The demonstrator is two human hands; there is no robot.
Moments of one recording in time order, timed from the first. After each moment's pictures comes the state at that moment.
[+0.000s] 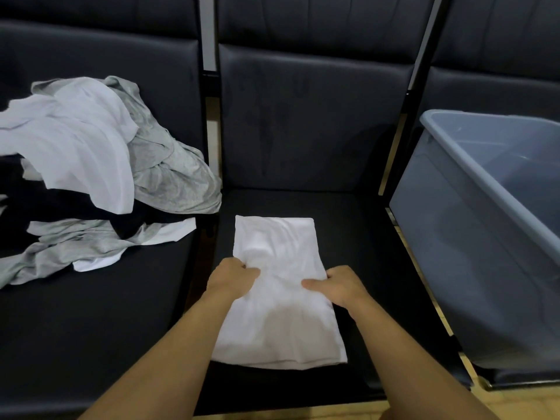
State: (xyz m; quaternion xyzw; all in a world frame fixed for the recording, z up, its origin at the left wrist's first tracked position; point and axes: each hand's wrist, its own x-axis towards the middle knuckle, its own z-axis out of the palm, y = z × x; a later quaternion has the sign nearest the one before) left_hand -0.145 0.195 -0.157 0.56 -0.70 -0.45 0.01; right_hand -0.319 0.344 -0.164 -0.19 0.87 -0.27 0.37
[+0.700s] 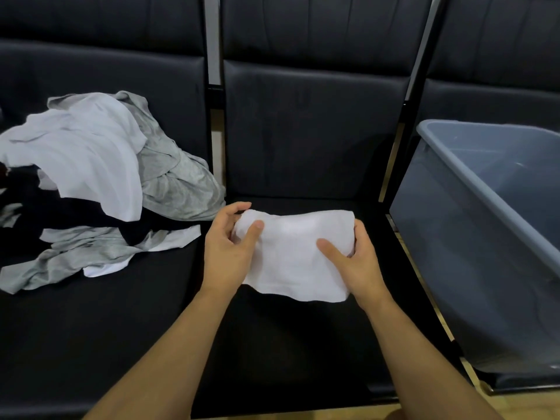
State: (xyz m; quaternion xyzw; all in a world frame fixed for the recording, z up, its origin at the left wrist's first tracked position) left_hand -0.135 0.209 -0.087 0.35 -0.63 -0.54 0.43; right_hand -0.306 0.351 -0.099 -0.29 0.72 -0.59 0.23
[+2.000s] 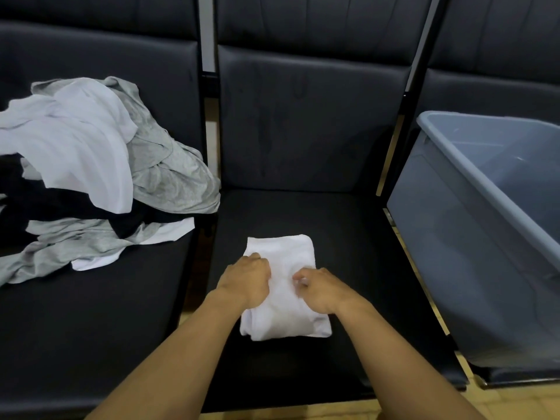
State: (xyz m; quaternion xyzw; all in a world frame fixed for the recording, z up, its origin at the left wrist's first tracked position) left_hand -0.156 0.212 -0.144 0.33 -0.92 -0.20 -0.09; right_hand -0.291 0.334 -0.138 -0.38 0.86 -0.05 0.35
